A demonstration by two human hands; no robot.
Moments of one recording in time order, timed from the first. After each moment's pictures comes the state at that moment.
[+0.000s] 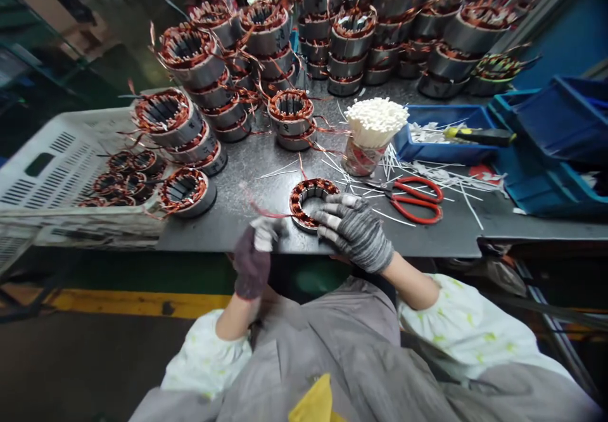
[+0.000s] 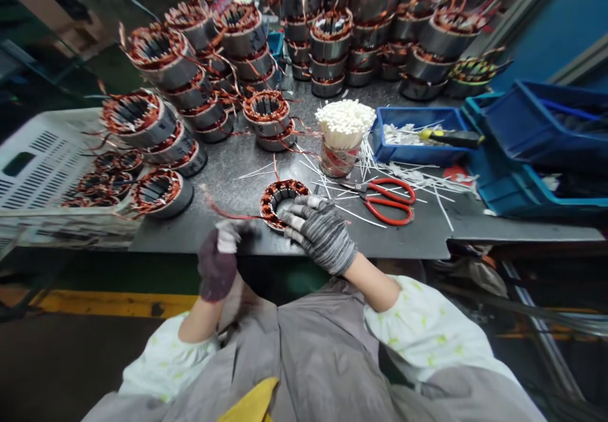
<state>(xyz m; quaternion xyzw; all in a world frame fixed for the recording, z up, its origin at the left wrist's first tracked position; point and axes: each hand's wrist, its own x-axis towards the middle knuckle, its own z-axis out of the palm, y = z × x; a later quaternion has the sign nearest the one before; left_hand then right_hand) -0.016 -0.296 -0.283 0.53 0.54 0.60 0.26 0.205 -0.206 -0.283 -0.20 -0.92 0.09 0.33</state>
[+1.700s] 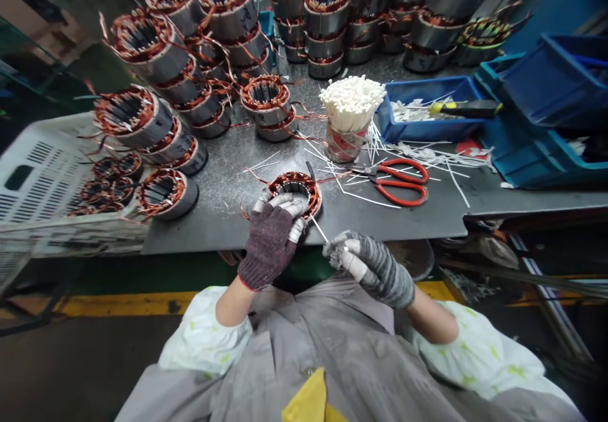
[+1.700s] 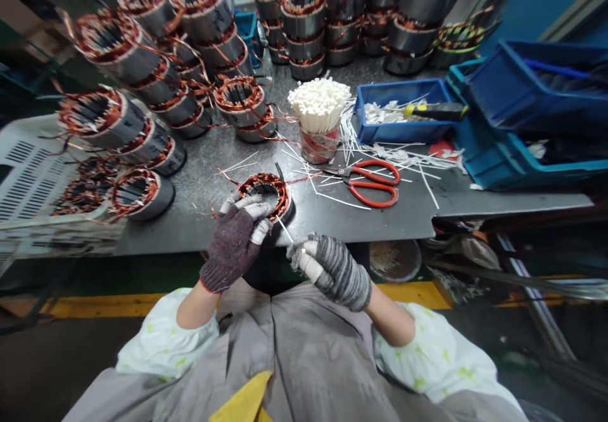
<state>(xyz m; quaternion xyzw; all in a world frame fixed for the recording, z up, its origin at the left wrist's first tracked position) 0.021 -0.277 -0.249 0.80 0.54 0.27 -0.01 0.250 -0.275 -0.272 -0.28 -0.78 0.39 0.39</state>
